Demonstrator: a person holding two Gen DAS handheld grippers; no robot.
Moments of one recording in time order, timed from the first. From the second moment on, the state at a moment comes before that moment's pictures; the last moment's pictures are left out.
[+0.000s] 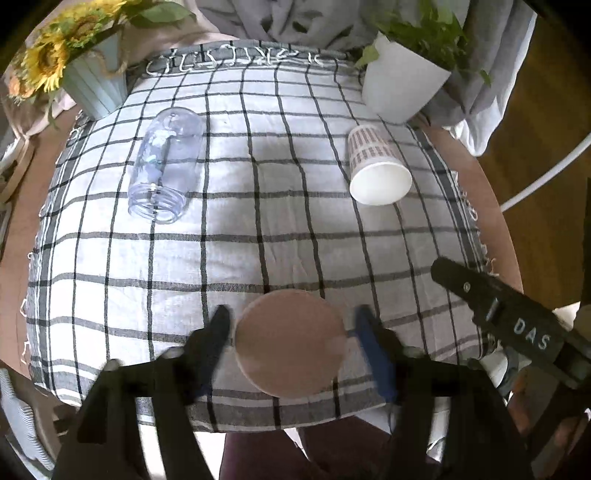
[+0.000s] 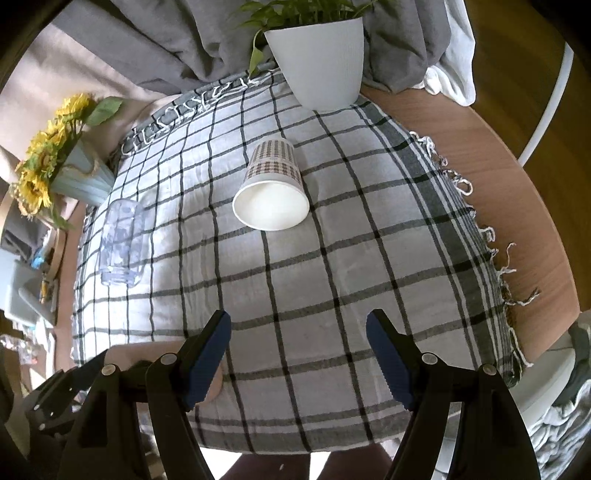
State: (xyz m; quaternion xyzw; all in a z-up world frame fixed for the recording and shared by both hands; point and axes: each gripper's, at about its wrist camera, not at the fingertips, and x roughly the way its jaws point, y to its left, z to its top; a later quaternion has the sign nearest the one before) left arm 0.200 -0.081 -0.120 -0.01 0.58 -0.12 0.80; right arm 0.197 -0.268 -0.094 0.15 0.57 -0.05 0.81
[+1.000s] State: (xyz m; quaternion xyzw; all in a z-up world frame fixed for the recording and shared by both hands) left arm 0.045 0.031 -0.015 0.02 0.31 -0.05 0.95; right arm 0.034 -0.167 0.022 0.09 0.36 -0.08 0.93
